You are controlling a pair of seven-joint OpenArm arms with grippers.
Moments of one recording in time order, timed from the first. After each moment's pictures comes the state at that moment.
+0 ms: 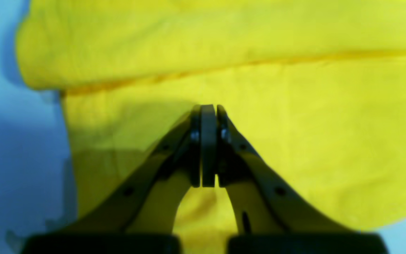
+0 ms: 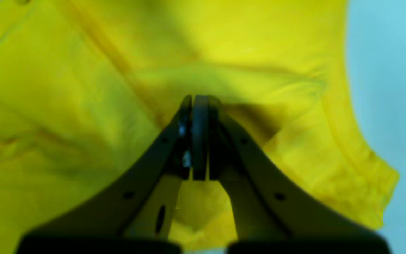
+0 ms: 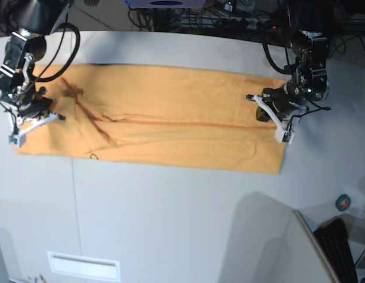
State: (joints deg) left arm 4.8 -14.4 -10.2 69.8 -14.7 -25.6 34.2; right arm -3.0 0.9 31.2 79.0 7.3 12.9 -47.1
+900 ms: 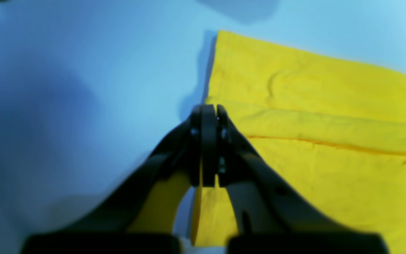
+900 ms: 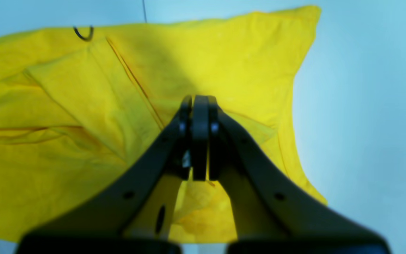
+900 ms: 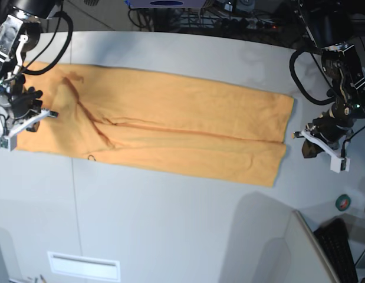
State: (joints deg) left arm 1.3 -15.8 -30.4 80.0 -22.2 -29.6 41.7; right arm -8.7 0.5 31.3 93.7 8.1 20.0 -46.8
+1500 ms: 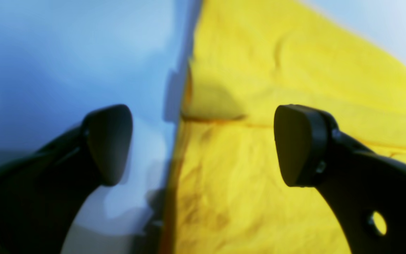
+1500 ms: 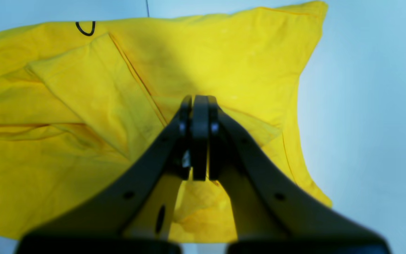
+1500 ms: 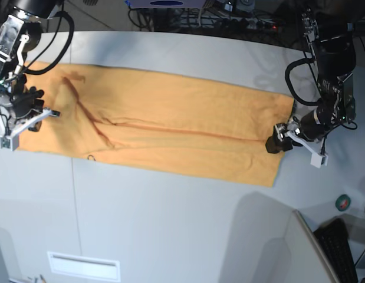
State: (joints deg) left arm -11.3 -21.4 -19.0 43.9 -29.0 -35.9 32.6; right arm -8.7 0.3 31.1 93.4 7.9 20.4 -46.8
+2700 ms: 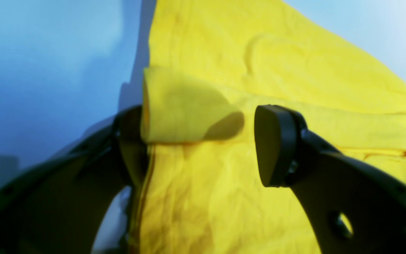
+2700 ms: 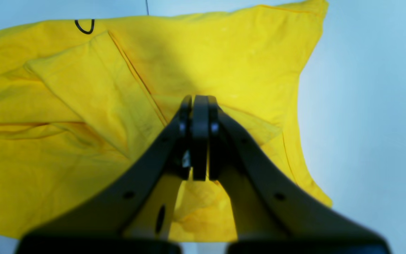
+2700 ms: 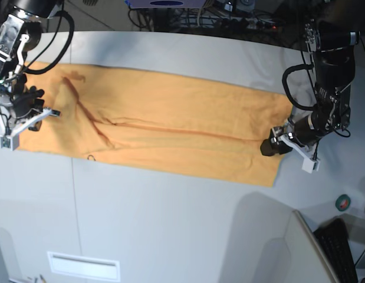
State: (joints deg) left arm -15.3 -21.9 -12.5 36.9 -30.2 -36.6 30.7; right arm -8.8 0.4 31.1 93.4 7.9 20.4 -46.8
